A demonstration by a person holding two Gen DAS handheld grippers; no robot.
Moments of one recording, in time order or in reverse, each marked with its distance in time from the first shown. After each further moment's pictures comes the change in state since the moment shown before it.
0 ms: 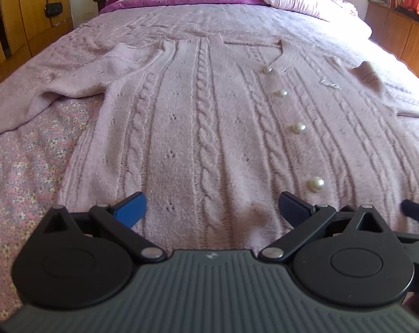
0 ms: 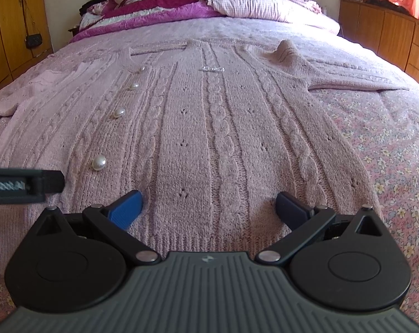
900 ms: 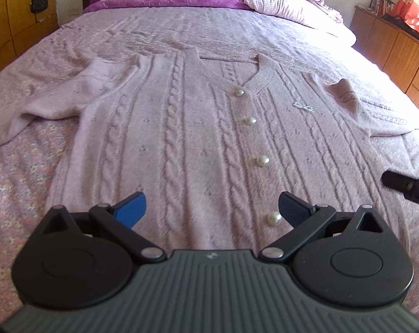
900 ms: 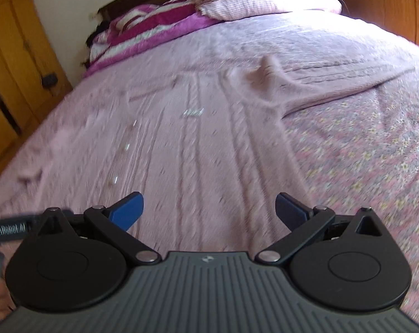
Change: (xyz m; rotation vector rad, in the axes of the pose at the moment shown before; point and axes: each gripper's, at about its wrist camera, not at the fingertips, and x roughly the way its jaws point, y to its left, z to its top) left arm -0.007 -0.016 0.038 -0.020 0.014 -0.093; right arm -0.019 -0.107 0.062 0.240 -0.012 0.199
